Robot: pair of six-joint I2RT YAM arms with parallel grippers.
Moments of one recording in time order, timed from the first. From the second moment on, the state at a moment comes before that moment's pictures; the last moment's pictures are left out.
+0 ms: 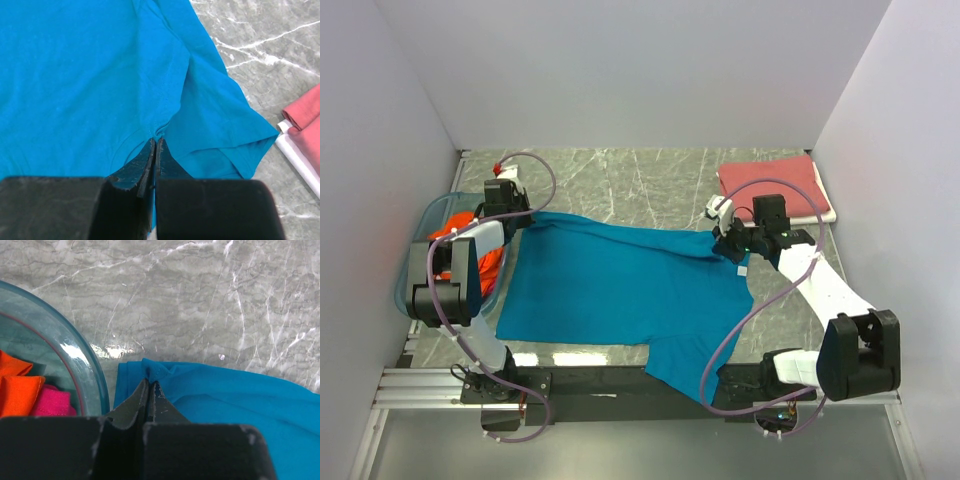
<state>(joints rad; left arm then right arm) 0.04 1.72 0.95 0.14 0.06 -0.17 0.14 1.27 0.86 -0.45 -0.57 -0.66</state>
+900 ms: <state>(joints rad) 0.03 1.72 0.95 0.11 0.03 -0.15 0.14 1.31 0.86 -0.46 -0.57 -0.66</state>
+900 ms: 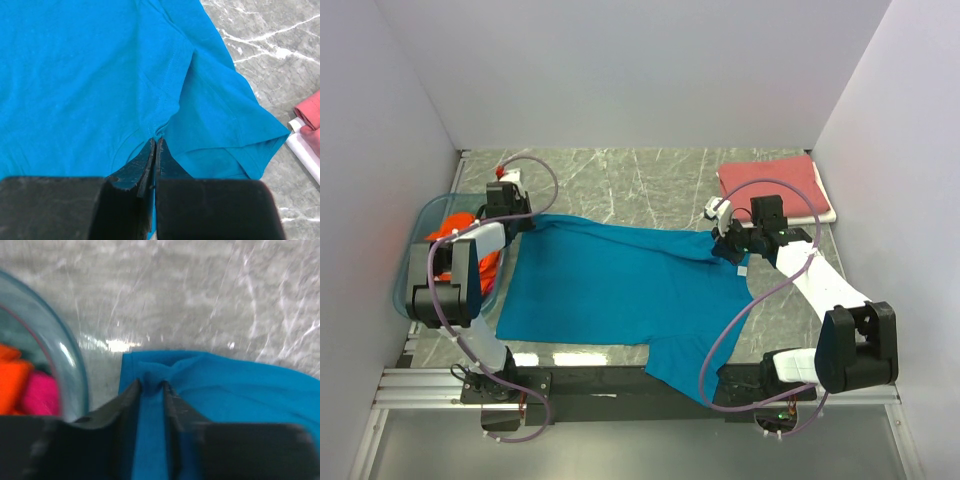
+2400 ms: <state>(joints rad) 0.03 1.79 1.10 -0.08 0.07 -0.11 0.14 1.35 0.86 -0.46 -0.59 -0.66</state>
